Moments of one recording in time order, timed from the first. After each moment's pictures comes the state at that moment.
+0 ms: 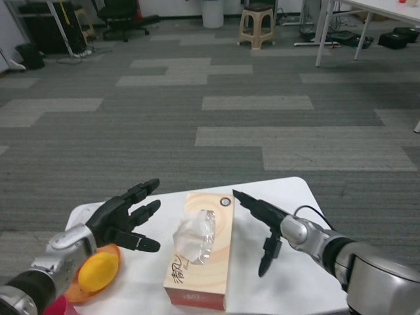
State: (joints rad) left arm -0.42 0.39 -0.52 0.94 -0.70 -0.37 -0.61; right arm -0.59 -0.38 1.00 1.14 0.16 -0.47 -0.07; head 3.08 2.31
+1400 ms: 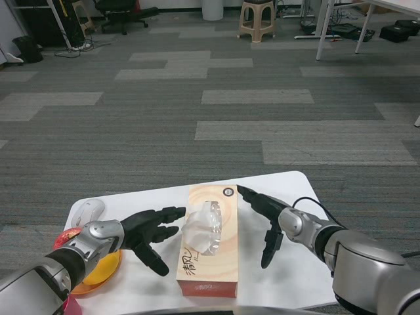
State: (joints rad) left arm -0.57 0.24 -0.67 1.17 -0.34 -0.31 -0.60; right arm -0.64 -0.32 1.09 1.28 0.17 -0.45 -0.11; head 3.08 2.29
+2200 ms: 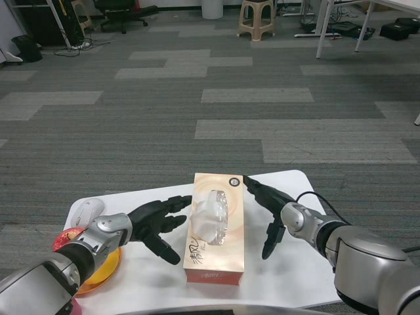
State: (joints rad) left arm -0.59 0.20 -0.65 1.16 -0.39 -0.31 -0.56; right arm -0.66 -0.33 1.11 1.28 0.18 -0.43 -0.17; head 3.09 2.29
